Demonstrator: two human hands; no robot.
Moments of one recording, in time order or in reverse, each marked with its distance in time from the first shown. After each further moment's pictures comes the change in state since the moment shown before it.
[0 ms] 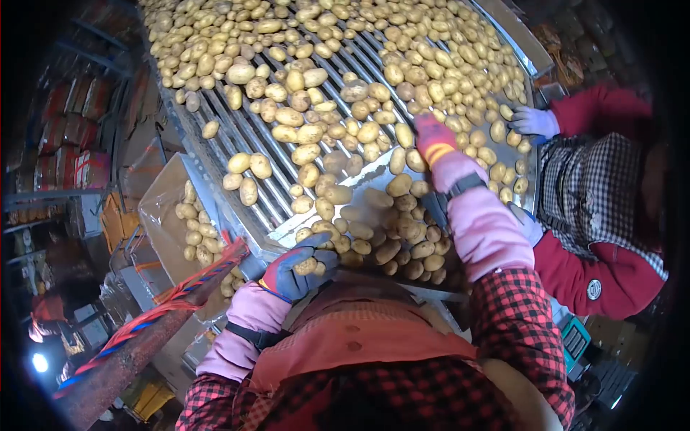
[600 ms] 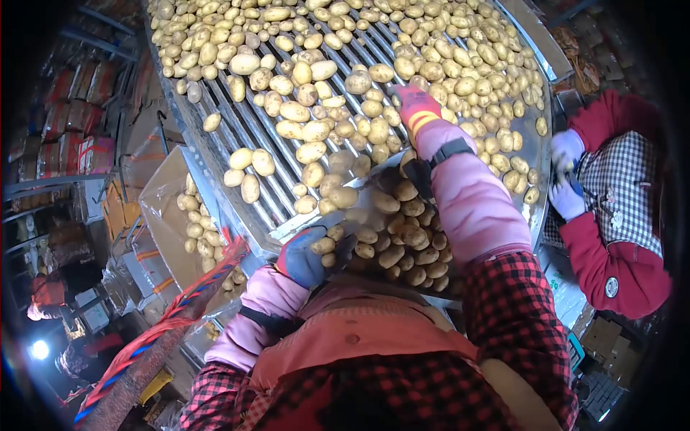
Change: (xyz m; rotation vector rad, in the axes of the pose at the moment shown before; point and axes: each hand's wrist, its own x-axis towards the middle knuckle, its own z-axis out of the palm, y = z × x) left_hand 0.043 0.006 0.023 -0.142 0.375 0.047; right_hand 0.077 -0.053 -0.009 0.070 -0.039 0.012
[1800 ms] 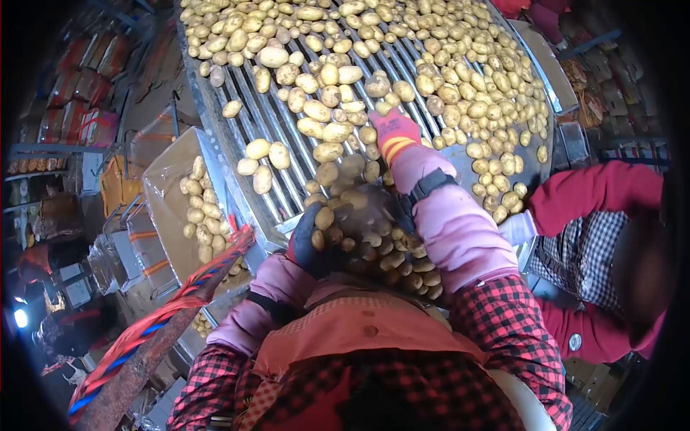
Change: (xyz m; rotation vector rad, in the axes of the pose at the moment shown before) left_hand 0.001 0.007 0.013 0.399 -0.094 0.315; right_hand -0.046 -0.094 -0.001 -0.219 -0.052 -0.127
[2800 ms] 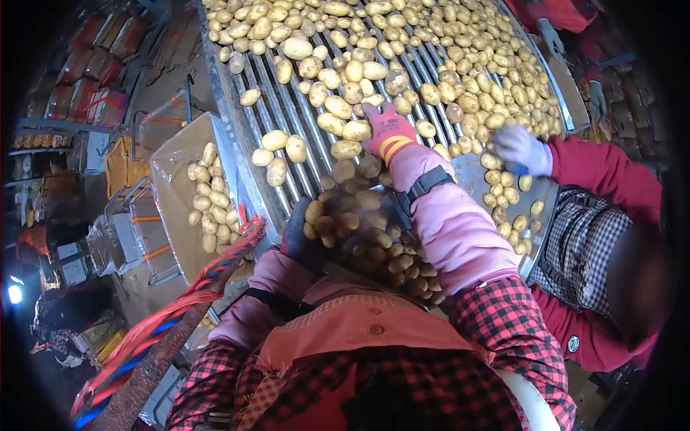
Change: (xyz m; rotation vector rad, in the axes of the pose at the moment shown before) left_hand -0.004 0.020 -0.014 0.493 0.181 0.221; right_hand 0.000 -0.044 -0.020 0.191 -0.097 -0.088
